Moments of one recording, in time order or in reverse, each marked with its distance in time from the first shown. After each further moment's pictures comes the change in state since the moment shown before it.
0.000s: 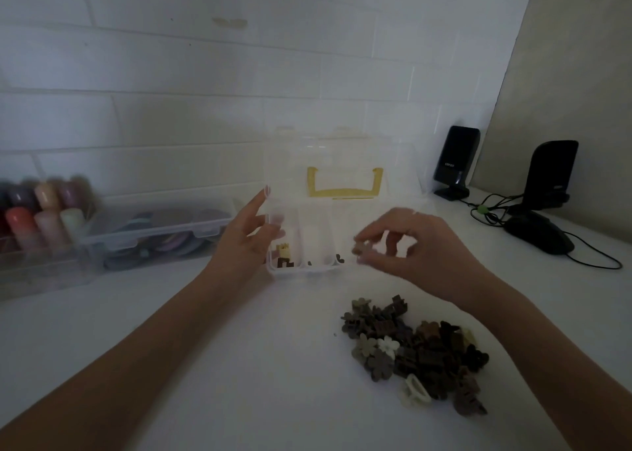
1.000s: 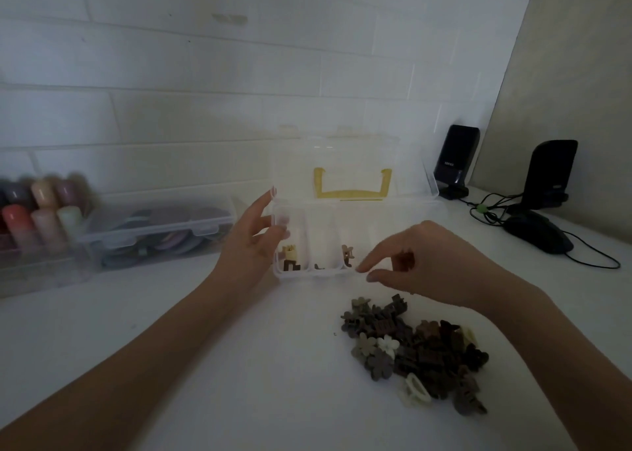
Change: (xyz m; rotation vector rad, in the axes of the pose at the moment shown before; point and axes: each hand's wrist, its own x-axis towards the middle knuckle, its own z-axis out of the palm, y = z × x) left_hand -0.004 -0.003 0.007 0.087 0.025 0.036; right_hand -0.002 -0.008 -0.011 -0.310 -0.271 0.029
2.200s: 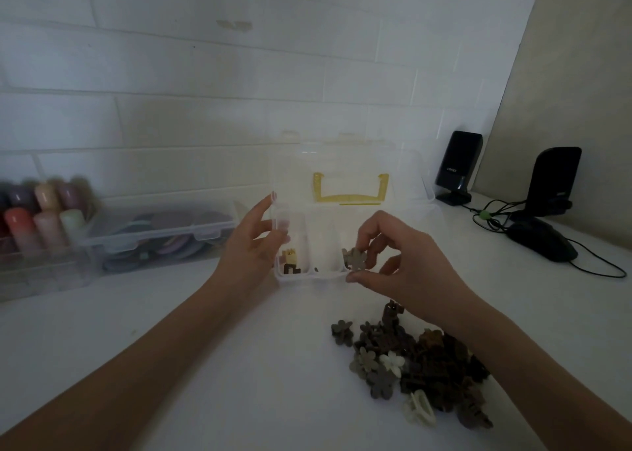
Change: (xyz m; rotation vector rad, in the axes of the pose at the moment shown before) left_hand 0.005 -0.003 -0.003 0.023 0.004 -0.012; right_hand 0.007 -0.015 0.026 0.441 0.275 -0.029
